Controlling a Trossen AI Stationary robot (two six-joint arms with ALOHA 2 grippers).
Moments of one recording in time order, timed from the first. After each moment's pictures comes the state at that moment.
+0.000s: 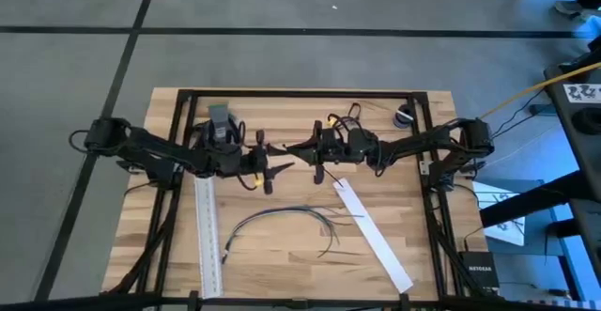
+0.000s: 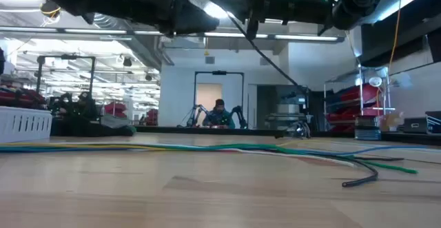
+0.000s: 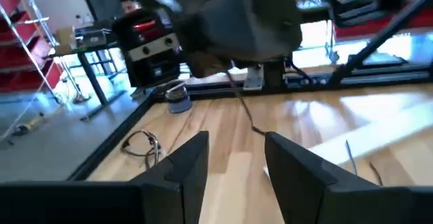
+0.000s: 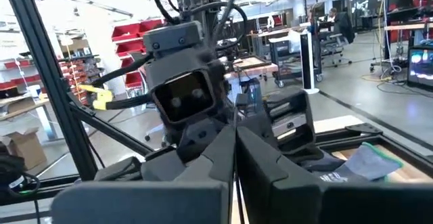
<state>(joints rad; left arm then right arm) -0.08 1.38 0.58 0.70 -0.32 0.23 -0.06 1.65 0.80 0.96 -0.06 0.21</state>
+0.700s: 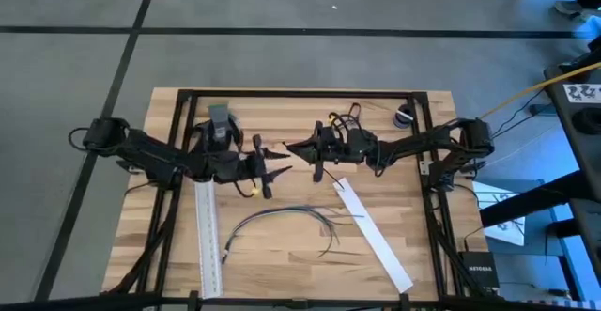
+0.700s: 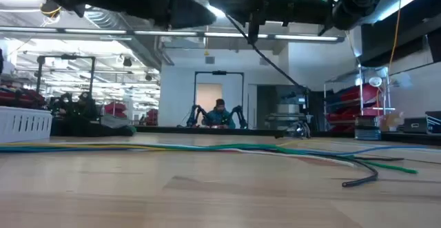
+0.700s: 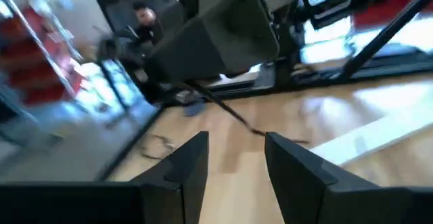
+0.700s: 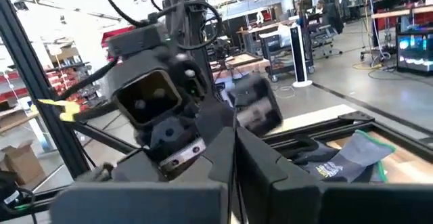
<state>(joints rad) -0.12 1.38 0.58 0.72 -0.37 0.11 -0.06 1.65 0.80 0.95 -0.03 0.26</state>
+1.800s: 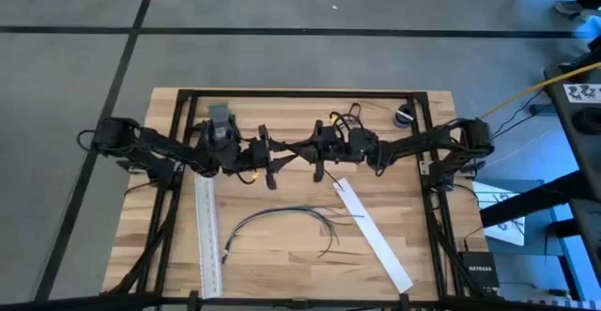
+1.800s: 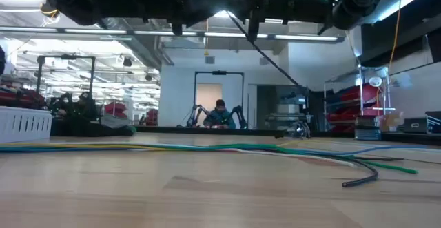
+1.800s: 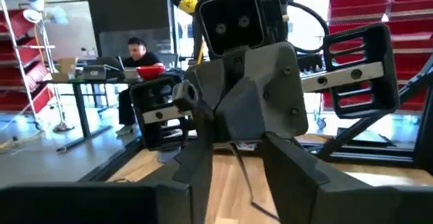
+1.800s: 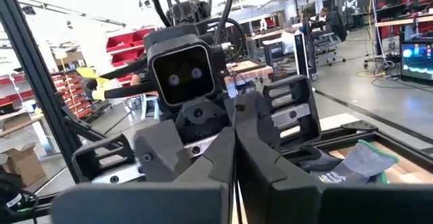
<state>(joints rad) -0.03 1.47 0.58 1.03 -0.25 0.09 -0.06 1.65 0.80 0.98 -0.05 0.26</state>
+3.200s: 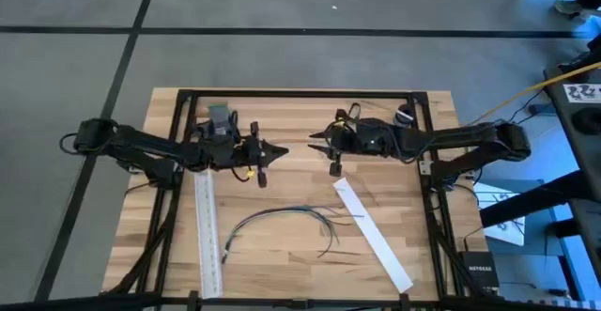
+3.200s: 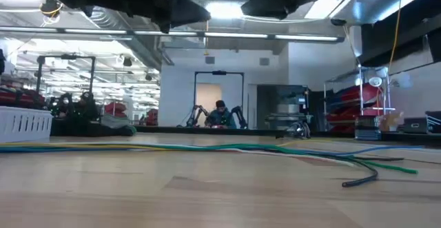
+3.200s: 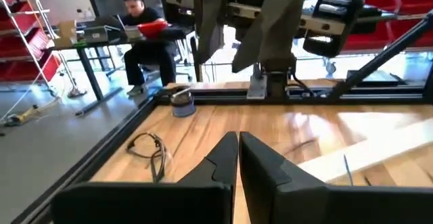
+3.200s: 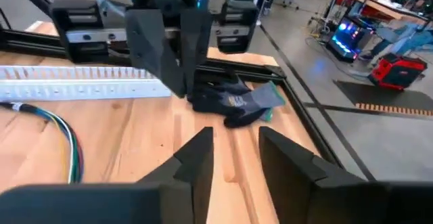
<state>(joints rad) -0.01 1.27 0.59 0.61 -0.25 0.11 -0.06 1.32 0.89 0.14 0.09 -0.19</state>
